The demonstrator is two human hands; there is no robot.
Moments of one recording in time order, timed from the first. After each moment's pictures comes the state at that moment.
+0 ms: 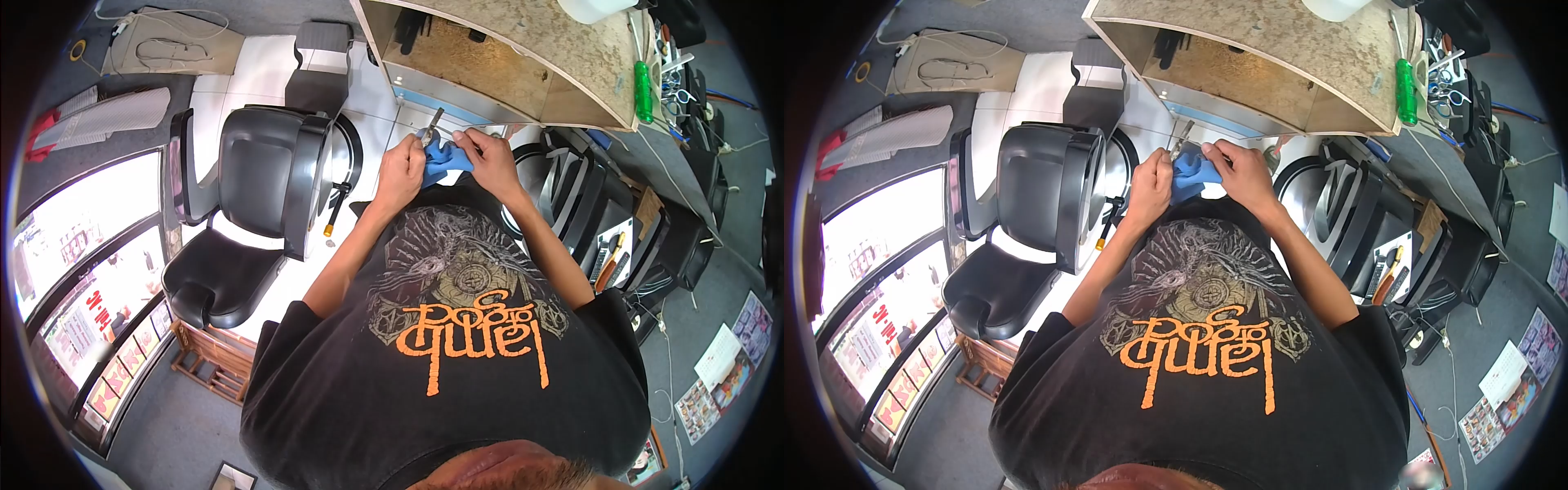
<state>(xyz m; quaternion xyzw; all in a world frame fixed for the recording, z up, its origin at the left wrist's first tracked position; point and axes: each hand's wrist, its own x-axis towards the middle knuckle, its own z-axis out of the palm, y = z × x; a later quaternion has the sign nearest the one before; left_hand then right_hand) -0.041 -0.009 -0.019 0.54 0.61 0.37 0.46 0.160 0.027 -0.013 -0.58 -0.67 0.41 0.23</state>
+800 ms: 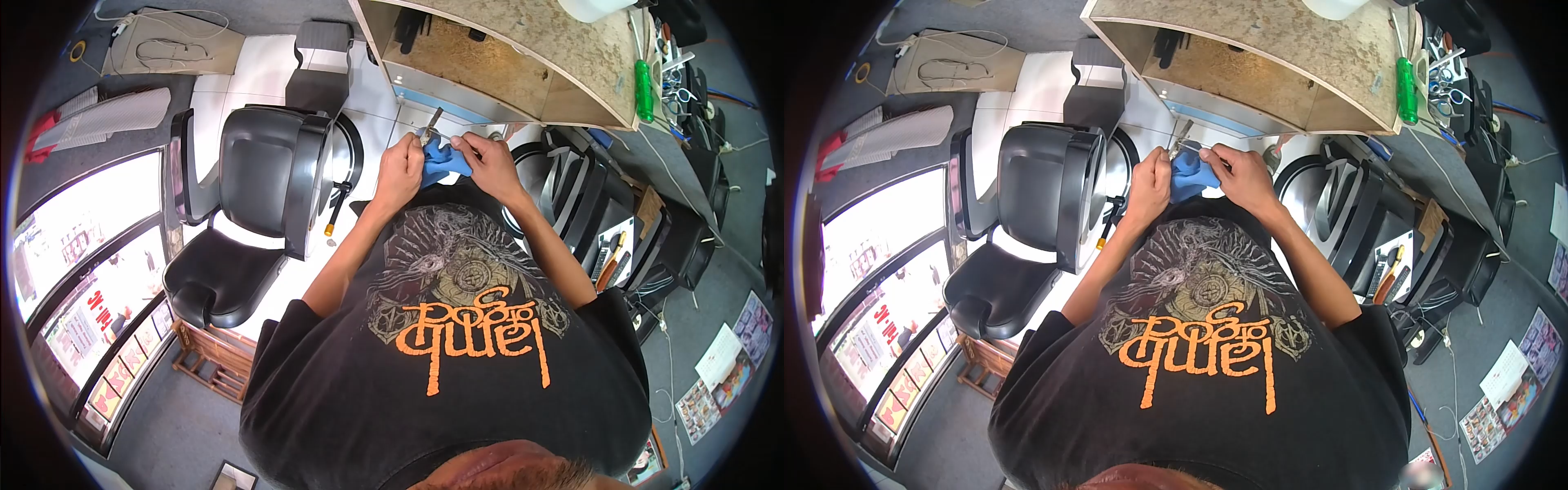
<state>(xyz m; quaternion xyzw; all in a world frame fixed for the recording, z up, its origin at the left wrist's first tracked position) -0.042 -0.008 -0.020 0.54 0.60 0.37 0.45 0.163 0.025 -0.009 -0.57 -0.68 0.43 0.18</state>
